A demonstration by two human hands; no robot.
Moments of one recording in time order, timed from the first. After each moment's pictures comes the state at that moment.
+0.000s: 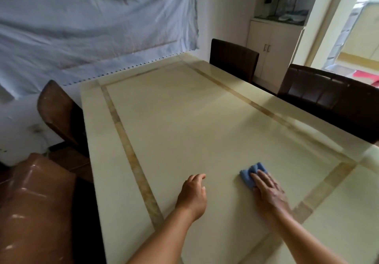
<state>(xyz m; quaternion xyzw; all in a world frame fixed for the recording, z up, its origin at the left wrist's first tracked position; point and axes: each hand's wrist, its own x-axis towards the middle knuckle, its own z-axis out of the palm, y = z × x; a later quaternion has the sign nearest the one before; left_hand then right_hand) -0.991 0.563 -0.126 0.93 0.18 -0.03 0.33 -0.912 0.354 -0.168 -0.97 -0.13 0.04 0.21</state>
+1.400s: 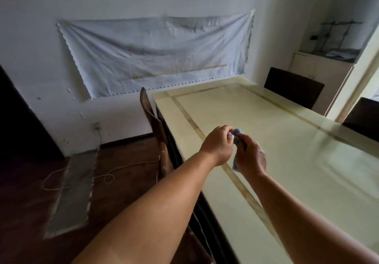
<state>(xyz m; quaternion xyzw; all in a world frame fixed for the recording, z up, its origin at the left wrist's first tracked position) -1.104 0.784 0.057 0.92 0.11 0.13 0.36 -1.056 0.694 0.000 -0.87 -0.11 -0.06 0.48</state>
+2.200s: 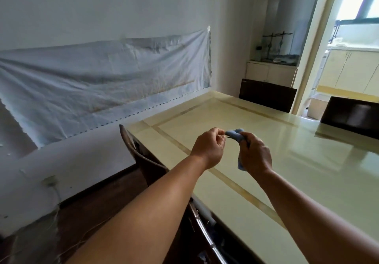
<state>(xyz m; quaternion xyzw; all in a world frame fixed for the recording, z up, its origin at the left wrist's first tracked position) -1.029 0.969 0.085 0.92 -0.03 0.11 0.38 -0.991 0.838 0.038 -0.88 -0.01 -0.16 0.44</state>
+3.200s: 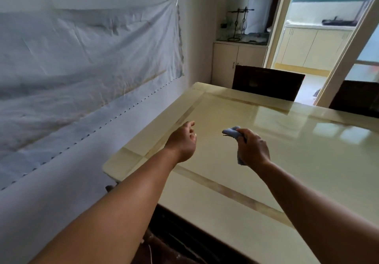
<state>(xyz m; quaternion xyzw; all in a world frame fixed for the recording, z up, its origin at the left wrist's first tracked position) -0.721 1.258 0.037 0.93 -0.11 -0.01 0.35 -0.740 1.059 -0.009 -0.90 0.14 -0.14 0.38</state>
